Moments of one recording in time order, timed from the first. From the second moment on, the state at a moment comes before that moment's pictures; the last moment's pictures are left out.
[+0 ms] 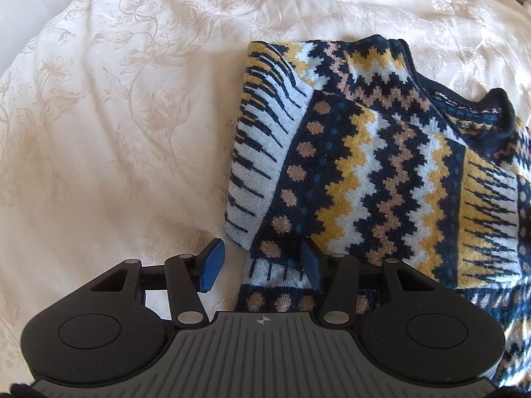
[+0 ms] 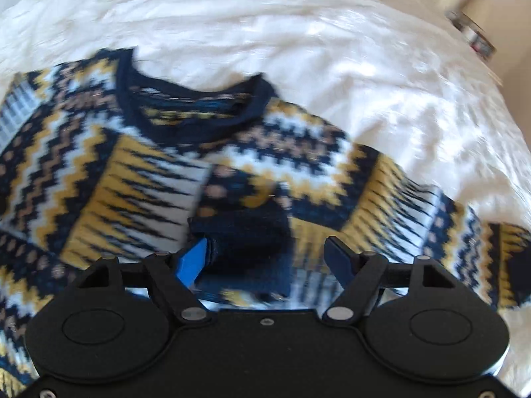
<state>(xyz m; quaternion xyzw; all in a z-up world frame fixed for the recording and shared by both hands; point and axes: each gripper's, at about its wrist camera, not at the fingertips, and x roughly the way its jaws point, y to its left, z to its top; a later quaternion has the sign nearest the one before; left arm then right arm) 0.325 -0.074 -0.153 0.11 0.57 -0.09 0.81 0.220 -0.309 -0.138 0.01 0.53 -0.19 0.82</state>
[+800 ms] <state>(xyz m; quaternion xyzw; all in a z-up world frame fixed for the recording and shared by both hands) 0.311 -0.094 -0.133 0.13 0.59 -0.09 0.79 0.186 -0.388 -0.160 0.18 0.53 -0.18 0.81</state>
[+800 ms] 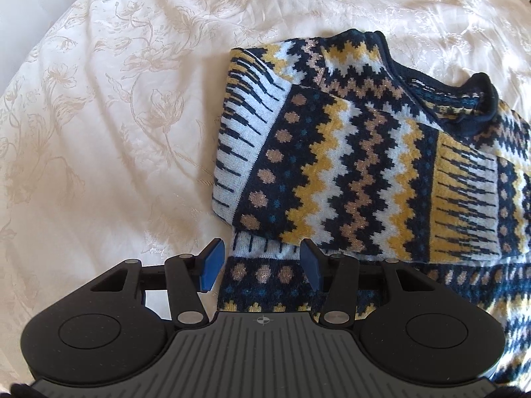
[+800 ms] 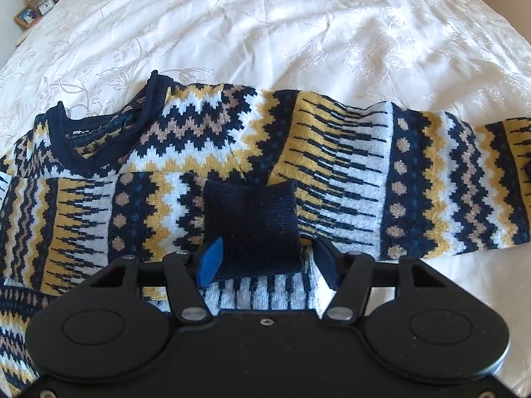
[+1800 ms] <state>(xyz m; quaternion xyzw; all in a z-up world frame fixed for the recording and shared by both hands) 0.293 -0.105 -0.103 0.15 0.57 -0.09 0.80 0.176 -0.394 -0.136 0.16 0.50 -0.19 0.83</state>
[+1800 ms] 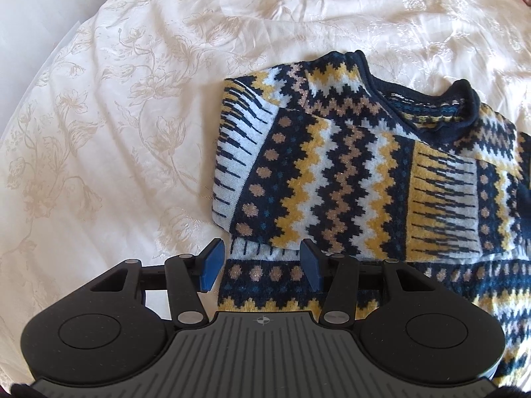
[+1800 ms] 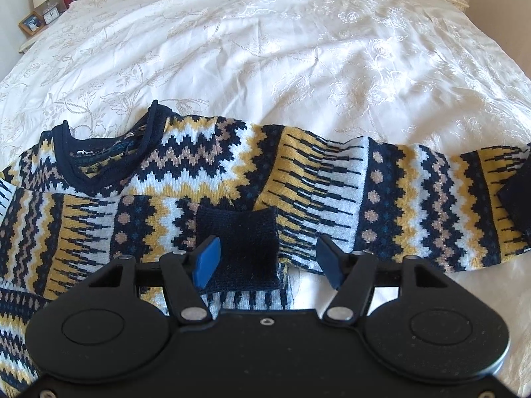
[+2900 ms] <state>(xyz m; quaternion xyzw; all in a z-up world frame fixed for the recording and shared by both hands) 0.187 -0.175 -0.089 0.16 0.57 -0.14 0.80 0.088 -0.476 -0.119 -0.09 0.46 -0.34 0.82</state>
